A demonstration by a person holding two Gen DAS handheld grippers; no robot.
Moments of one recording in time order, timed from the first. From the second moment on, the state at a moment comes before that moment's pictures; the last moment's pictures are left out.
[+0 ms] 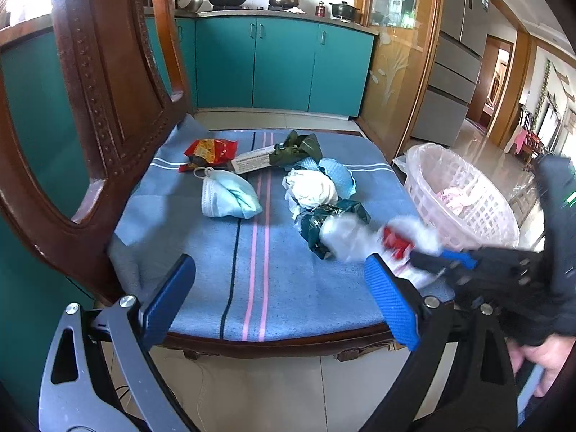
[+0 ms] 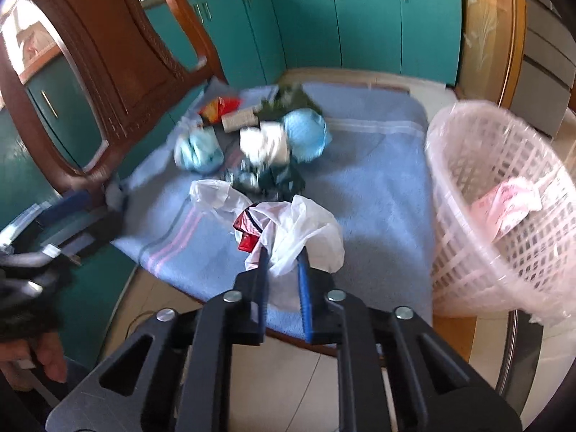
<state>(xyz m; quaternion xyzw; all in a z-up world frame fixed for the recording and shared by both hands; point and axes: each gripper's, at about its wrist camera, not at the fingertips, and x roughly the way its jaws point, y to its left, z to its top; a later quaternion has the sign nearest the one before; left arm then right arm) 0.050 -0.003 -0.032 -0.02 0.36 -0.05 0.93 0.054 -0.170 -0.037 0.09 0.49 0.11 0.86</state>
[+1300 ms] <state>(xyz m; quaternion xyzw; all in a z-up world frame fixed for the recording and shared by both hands) 0.037 0.022 0.003 -0.04 0.30 -0.04 0.95 0.042 -0.214 0.005 0.12 0.39 0.08 0.91</state>
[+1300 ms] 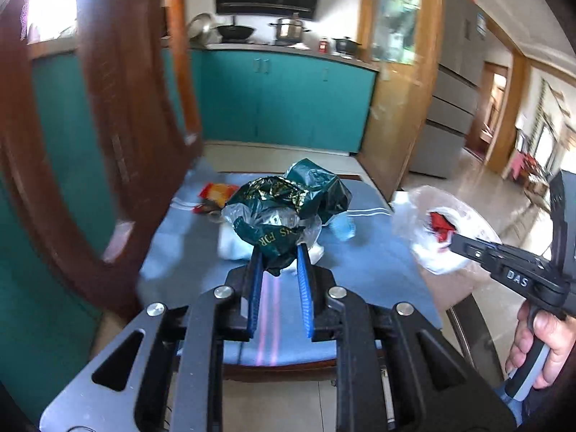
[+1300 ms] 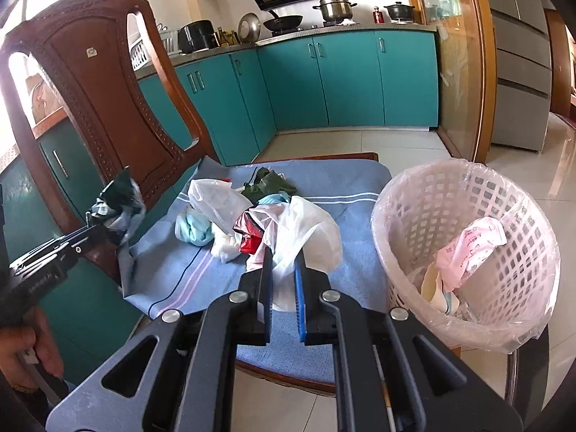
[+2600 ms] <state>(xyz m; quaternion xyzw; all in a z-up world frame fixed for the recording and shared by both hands) 0.049 0.029 -0.005 -0.05 0.33 -0.05 0.94 0.044 -0.201 0.003 0.11 0.40 0.09 0.91</state>
